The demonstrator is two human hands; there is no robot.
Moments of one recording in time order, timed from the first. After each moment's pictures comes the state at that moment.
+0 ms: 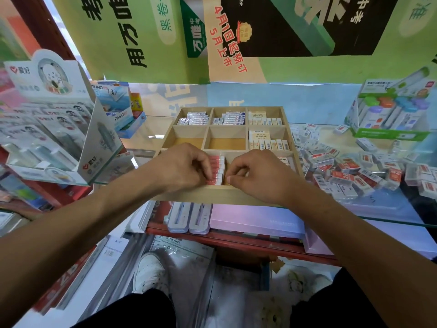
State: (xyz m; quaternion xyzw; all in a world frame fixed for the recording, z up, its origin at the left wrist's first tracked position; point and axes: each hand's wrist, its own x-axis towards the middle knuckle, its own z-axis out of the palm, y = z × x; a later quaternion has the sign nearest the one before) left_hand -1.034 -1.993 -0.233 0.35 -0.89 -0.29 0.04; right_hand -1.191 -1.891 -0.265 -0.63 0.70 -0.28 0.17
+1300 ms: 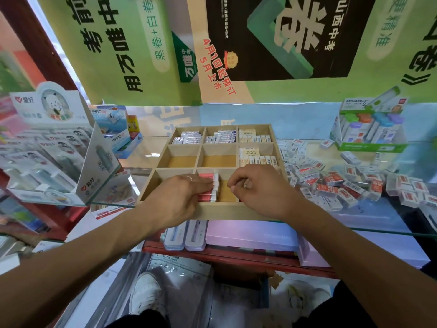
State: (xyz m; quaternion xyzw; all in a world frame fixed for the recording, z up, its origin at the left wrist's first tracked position) left_hand -1.023 -1.997 -0.266 0.21 -0.97 -0.07 0.06; right_hand -1.204 -1.875 -0.266 -0.60 0.70 -0.35 0.16
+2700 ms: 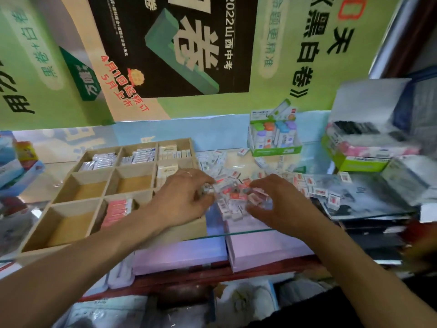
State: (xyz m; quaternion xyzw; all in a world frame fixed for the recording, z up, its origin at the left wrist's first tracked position) left_hand -1.187 -1.946 -0.278 0.12 -0.97 -0.13 0.14; right_hand -1.333 -1.741 -0.285 -0.48 0.85 -0.23 0.03
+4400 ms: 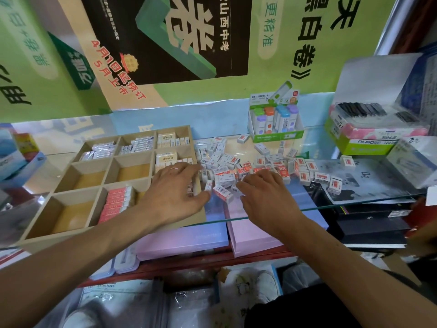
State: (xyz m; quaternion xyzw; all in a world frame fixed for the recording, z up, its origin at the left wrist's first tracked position) left_hand -1.169 -1.927 -0.276 0.23 -0.96 -0.11 0.06; right_hand -1.314 -1.755 -0.320 -0.55 0.80 -0.11 -0.19
